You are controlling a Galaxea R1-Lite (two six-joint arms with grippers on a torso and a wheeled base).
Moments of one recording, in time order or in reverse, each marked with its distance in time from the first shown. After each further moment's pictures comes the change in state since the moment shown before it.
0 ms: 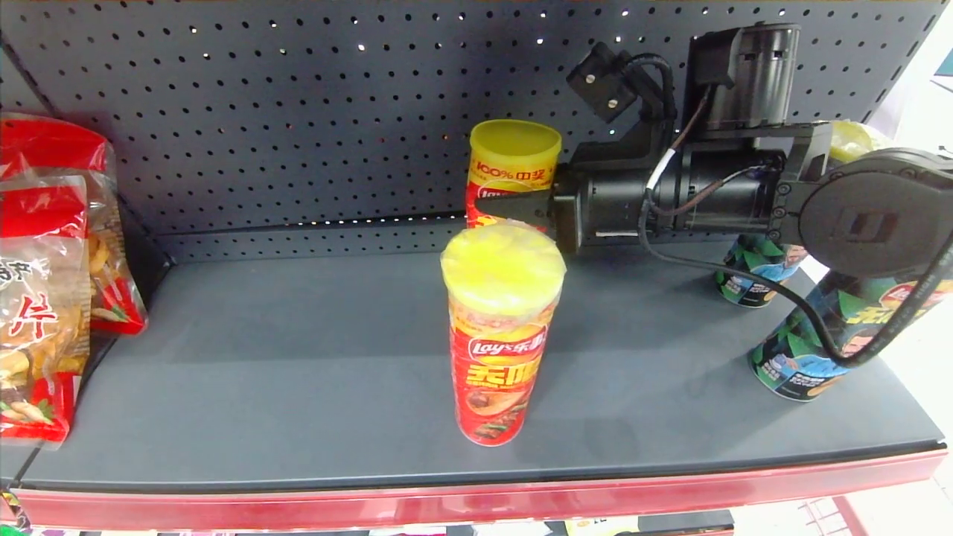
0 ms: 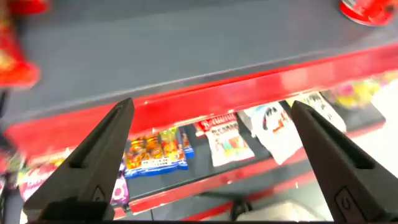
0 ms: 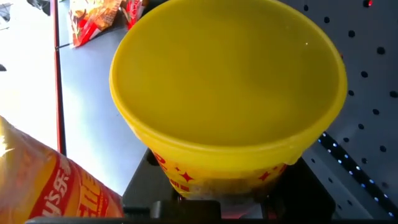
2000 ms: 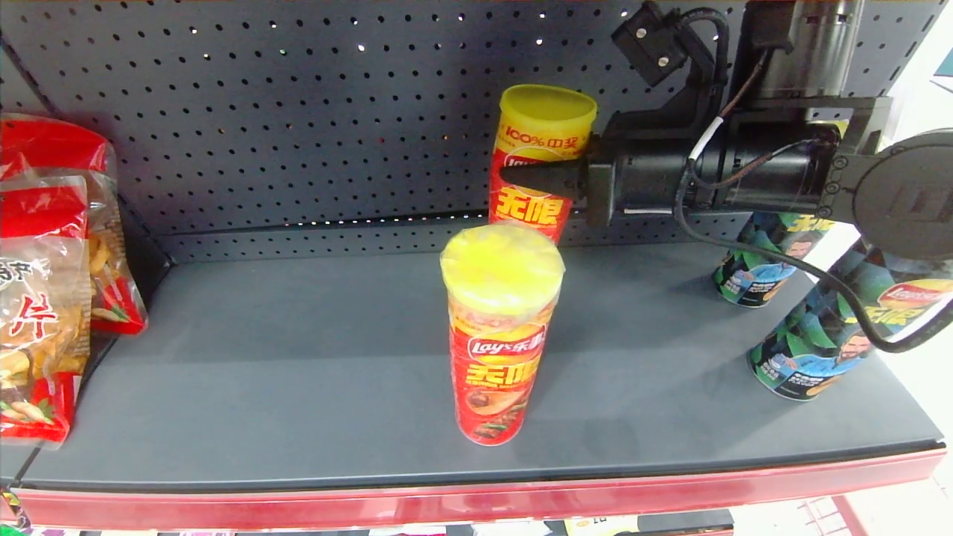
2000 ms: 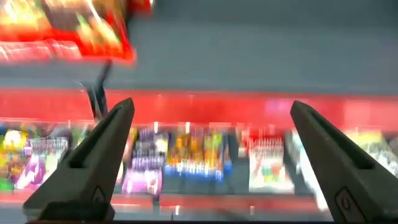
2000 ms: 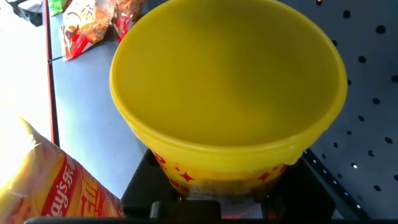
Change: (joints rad) left arm 0.002 -0.126 0.008 0.043 0.291 -0.063; right arm -0.036 -0.051 -0.004 -0.001 0.002 0.008
